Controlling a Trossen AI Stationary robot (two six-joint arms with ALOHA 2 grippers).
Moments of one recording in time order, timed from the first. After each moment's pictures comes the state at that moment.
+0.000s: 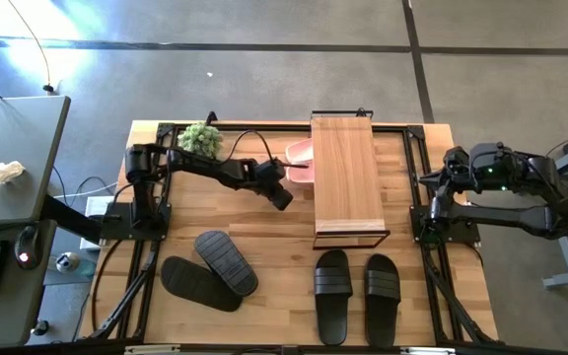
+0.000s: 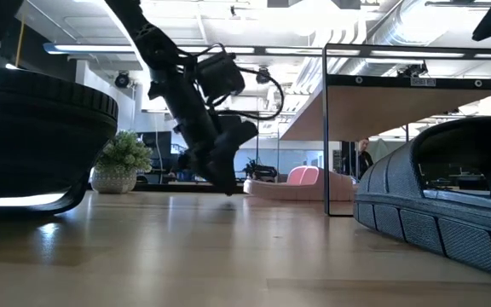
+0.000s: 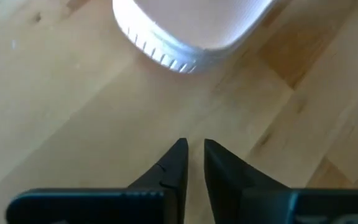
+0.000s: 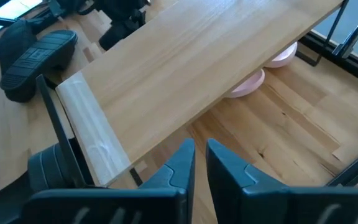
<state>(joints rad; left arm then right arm) 0.36 1.90 1.04 -0.13 -0.08 -0.51 -0.27 0.42 1.06 -1.36 0.06 0.39</state>
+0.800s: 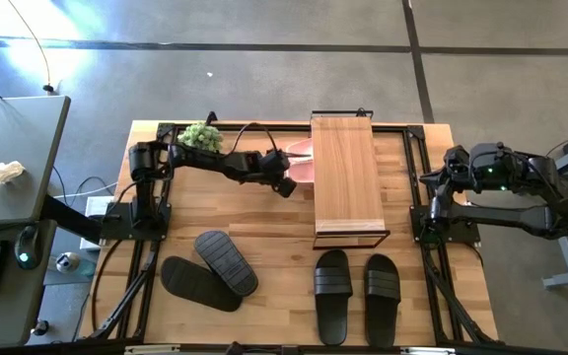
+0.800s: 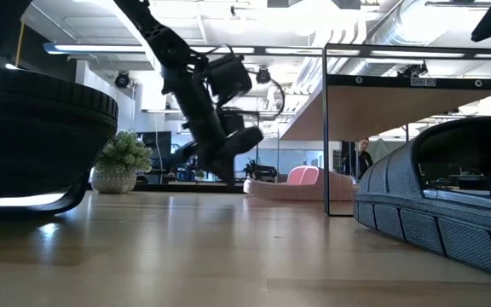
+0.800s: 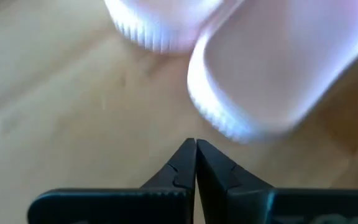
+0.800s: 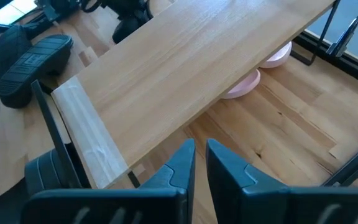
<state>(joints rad) 0.40 1.93 1.15 -0.22 -0.24 -0.50 -0.27 0.42 1.06 -1.36 0.08 0.41</state>
